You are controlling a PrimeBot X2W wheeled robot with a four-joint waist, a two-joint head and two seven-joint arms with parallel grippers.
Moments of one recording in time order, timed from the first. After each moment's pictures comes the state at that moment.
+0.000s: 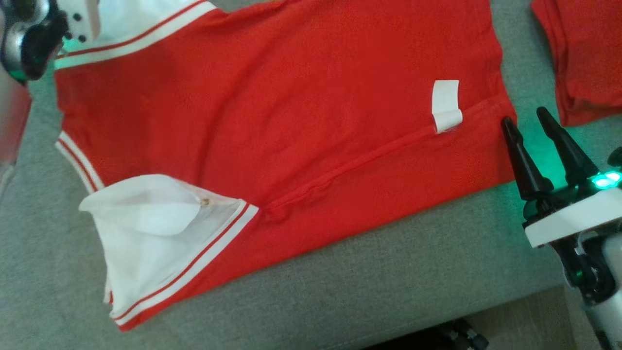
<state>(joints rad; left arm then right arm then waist) -1.21 0.48 -0.64 0.64 -0.68 -0.02 0.65 -0.22 -0.45 0.26 0.06 0.65 0.13 -0.06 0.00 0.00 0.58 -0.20</state>
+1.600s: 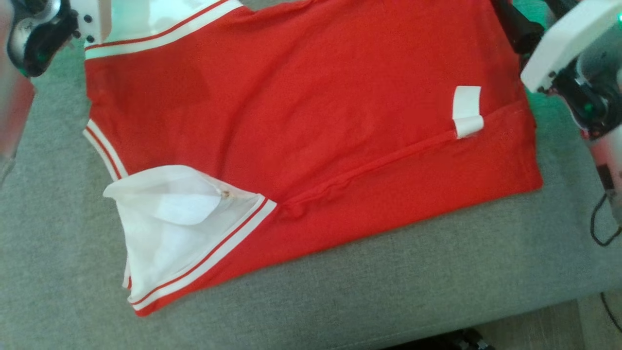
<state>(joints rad) -1.27 0.50 -0.76 0.64 -0.70 -0.12 0.60 -0.89 -0.44 0.45 0.50 0.71 0.13 0.31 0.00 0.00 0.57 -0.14</state>
